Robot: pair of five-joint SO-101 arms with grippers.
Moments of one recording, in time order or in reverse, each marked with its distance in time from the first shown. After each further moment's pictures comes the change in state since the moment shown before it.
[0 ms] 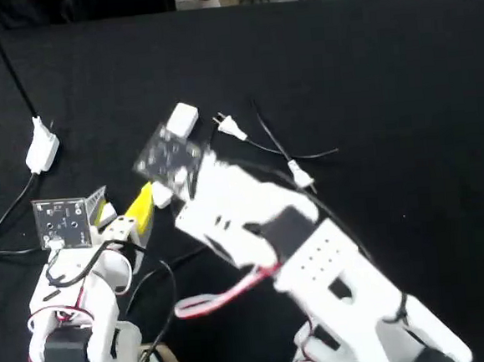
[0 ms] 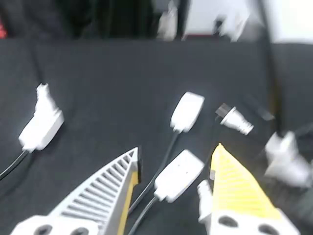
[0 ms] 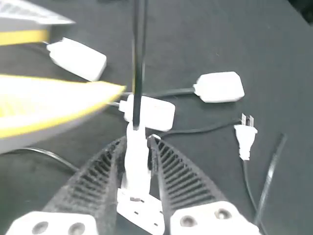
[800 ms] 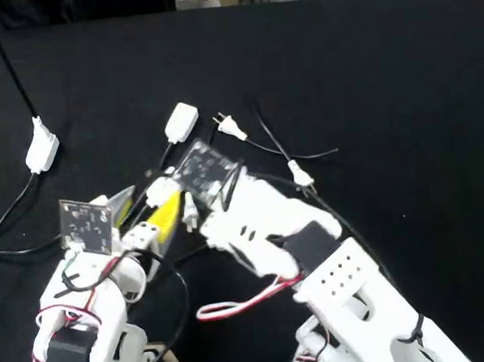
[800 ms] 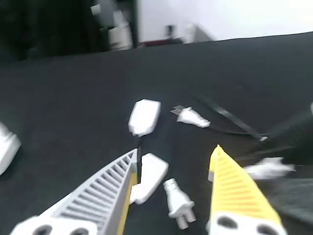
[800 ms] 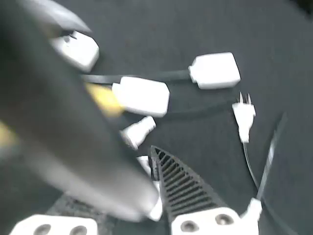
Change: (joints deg) left arm 6.3 -0.1 -0.7 2.5 -2.7; right arm 6.7 -8.3 9.2 3.4 -0.4
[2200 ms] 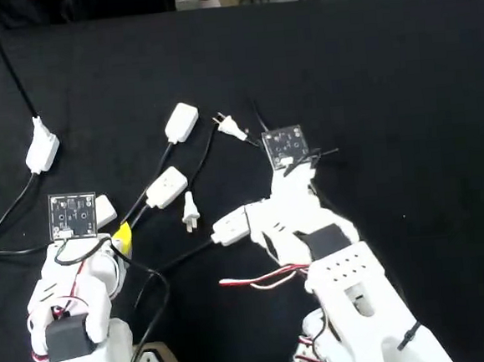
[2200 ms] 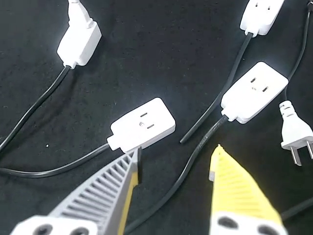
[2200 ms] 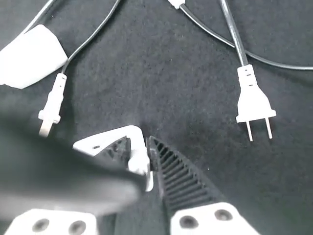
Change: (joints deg) left arm -20.5 0.2 9.9 8.8 -12.0; right arm 15.4 0.0 19.6 -12.8 -27.4
